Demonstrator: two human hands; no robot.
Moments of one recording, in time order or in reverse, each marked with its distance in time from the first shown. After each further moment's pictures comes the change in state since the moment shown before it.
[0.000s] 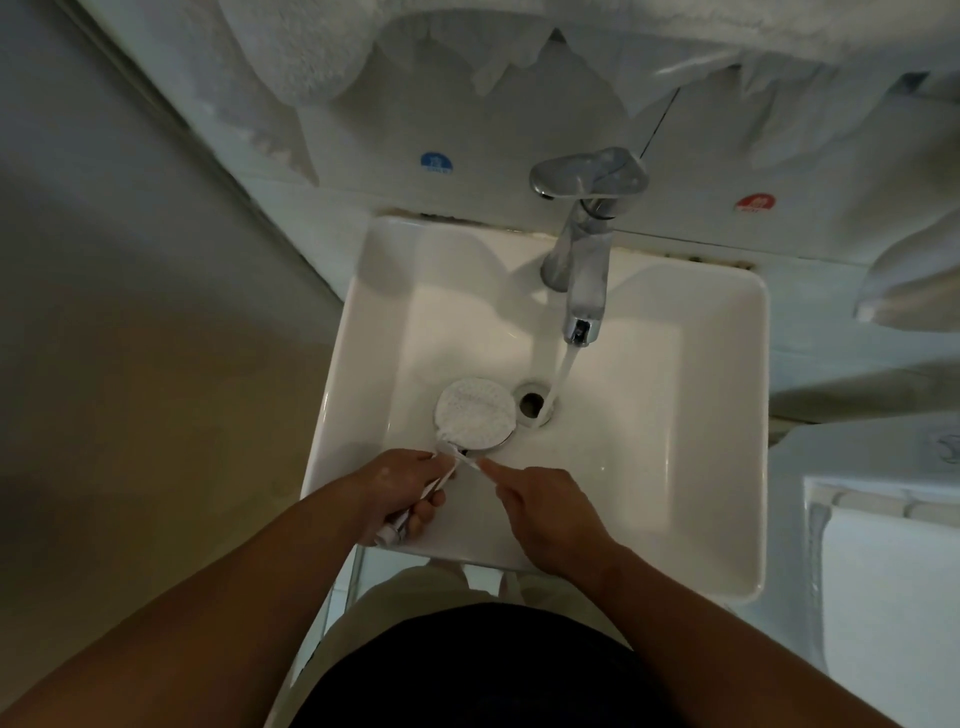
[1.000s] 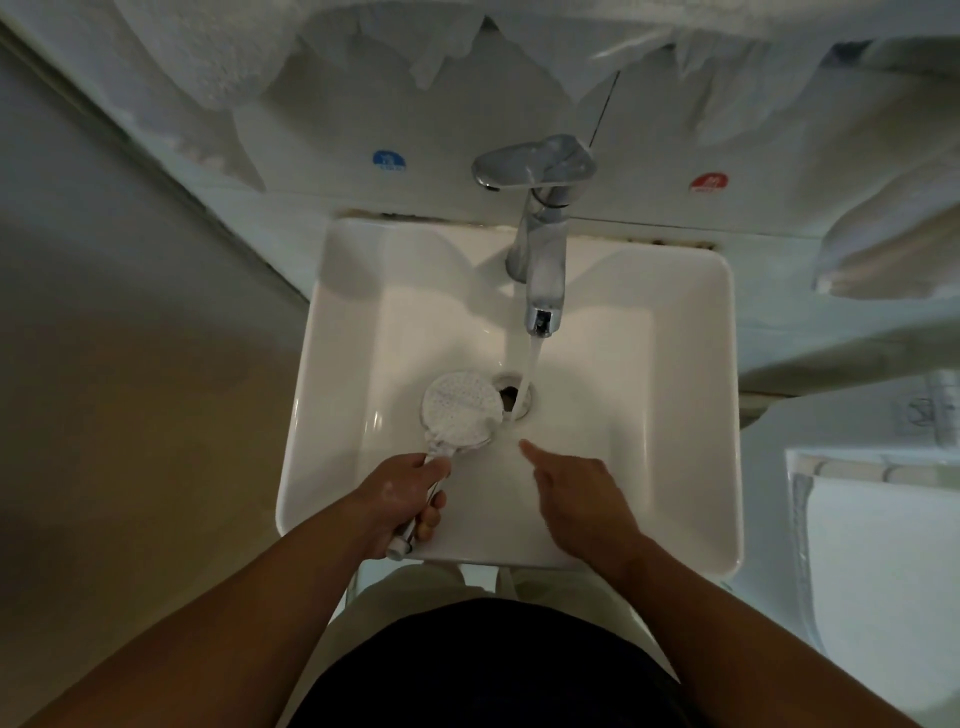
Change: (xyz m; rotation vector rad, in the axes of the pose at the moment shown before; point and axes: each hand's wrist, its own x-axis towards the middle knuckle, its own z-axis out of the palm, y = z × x) left_hand 0.004 -0.007 0.030 -0.013 0.053 0.084; right_hand -0.016 0.034 -0.019 -0.020 0.060 0.248
